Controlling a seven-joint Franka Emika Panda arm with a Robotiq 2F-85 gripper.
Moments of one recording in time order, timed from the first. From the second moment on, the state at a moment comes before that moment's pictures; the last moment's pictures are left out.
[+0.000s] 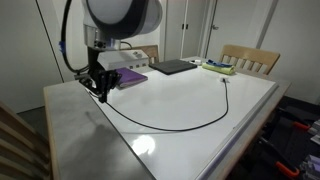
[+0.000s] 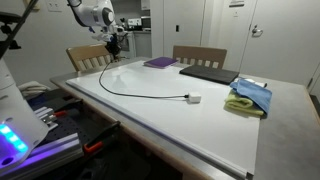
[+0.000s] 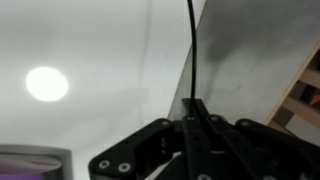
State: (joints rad) arm 0.52 0.70 0.10 -1.70 -0.08 2.59 0.36
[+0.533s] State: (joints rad) arm 0.61 0.58 -0.06 -1.82 -0.20 2.59 0.67
